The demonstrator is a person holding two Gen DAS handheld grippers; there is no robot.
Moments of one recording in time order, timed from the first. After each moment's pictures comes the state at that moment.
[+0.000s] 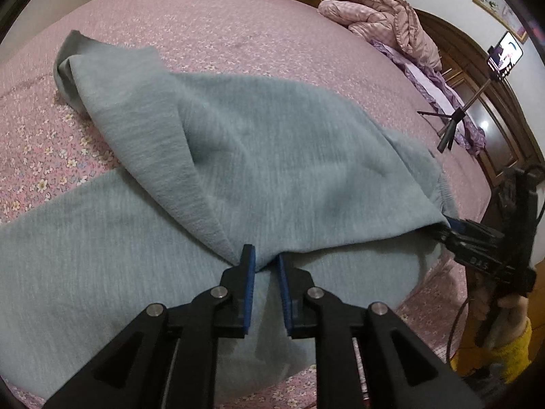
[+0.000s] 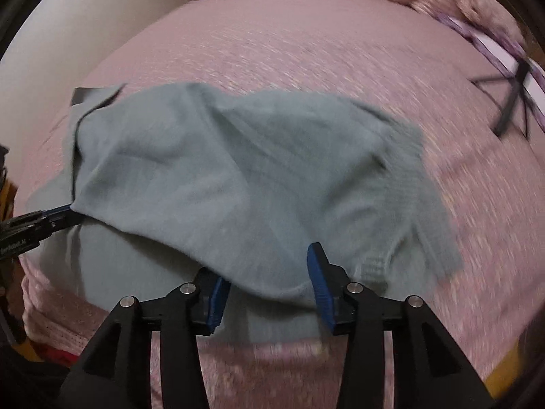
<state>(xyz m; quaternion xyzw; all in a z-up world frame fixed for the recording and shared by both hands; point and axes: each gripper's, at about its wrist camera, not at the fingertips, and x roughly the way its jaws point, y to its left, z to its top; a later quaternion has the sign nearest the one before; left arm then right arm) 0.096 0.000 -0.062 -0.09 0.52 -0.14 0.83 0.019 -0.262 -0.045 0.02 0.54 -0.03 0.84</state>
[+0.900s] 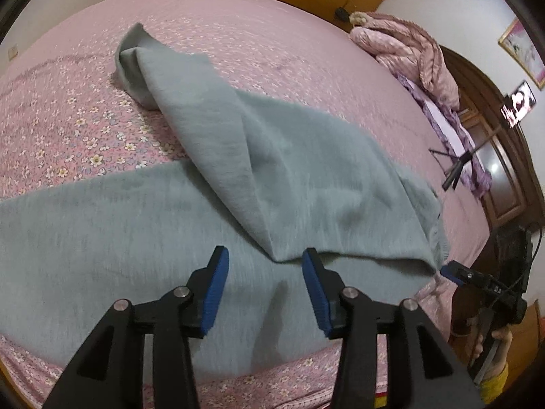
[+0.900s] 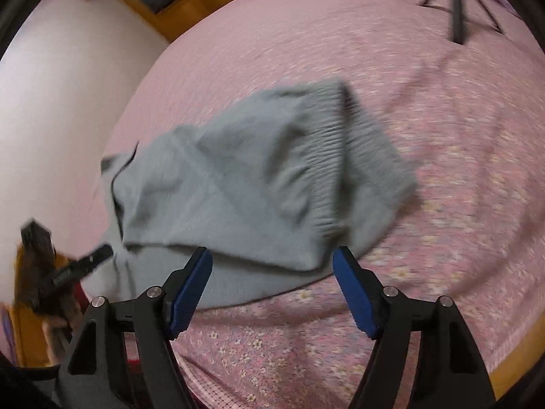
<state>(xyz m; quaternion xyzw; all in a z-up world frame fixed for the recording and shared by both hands) 0.082 0.036 -0.046 -0.16 0.51 -0.09 0.84 -0.023 -0.337 -0.022 0.23 0.50 -0.01 0.84</state>
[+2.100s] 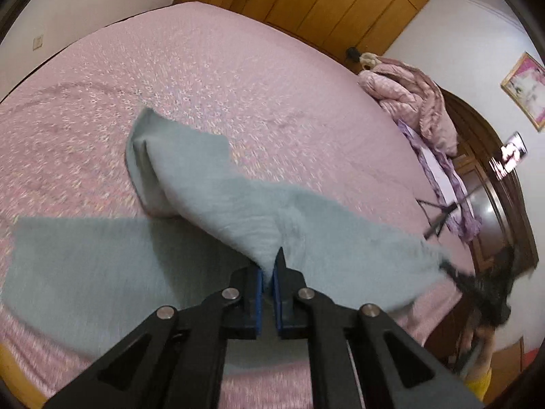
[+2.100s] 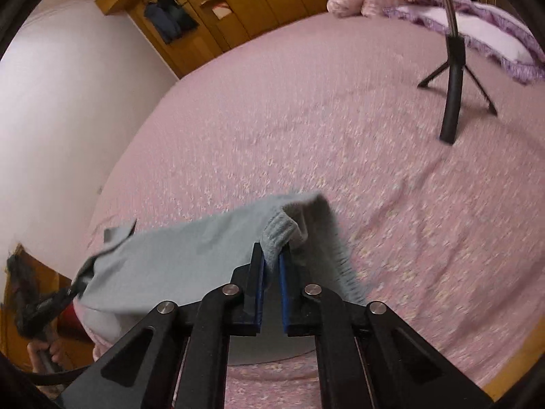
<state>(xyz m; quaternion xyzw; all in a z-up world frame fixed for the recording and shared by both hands) 0.062 0.059 0.013 -0.21 0.46 -0.07 0.86 0.016 -0.363 0.044 0.16 0.44 -0.01 0.88</state>
